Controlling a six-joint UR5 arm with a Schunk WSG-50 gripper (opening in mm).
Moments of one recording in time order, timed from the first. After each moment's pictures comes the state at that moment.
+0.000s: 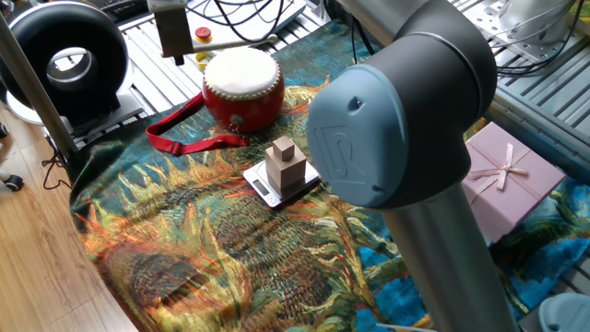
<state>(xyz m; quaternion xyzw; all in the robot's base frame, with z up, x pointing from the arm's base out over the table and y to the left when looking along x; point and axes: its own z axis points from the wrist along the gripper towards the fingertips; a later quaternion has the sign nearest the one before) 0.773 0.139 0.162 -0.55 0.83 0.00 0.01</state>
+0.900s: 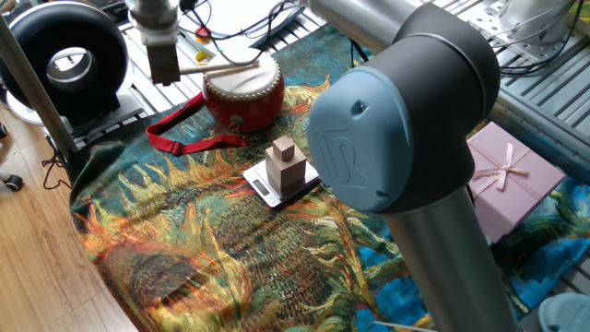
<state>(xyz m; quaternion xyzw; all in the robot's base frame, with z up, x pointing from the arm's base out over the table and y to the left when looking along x) 0.818 0.163 0.083 -0.54 0.83 -0.02 0.08</state>
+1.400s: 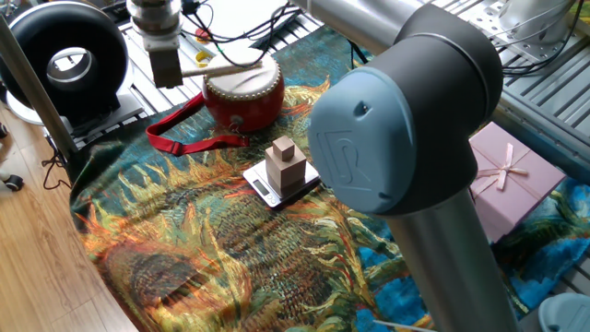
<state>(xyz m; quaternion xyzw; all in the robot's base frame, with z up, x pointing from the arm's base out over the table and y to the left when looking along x) 0.803 0.151 0.102 -0.54 0.84 -0.03 0.05</state>
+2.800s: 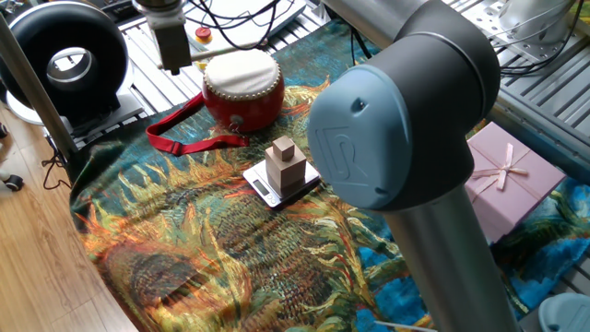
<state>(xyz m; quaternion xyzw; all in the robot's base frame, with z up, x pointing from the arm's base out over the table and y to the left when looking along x) 0.790 0.145 0.130 -0.60 0.80 -0.01 0.03</state>
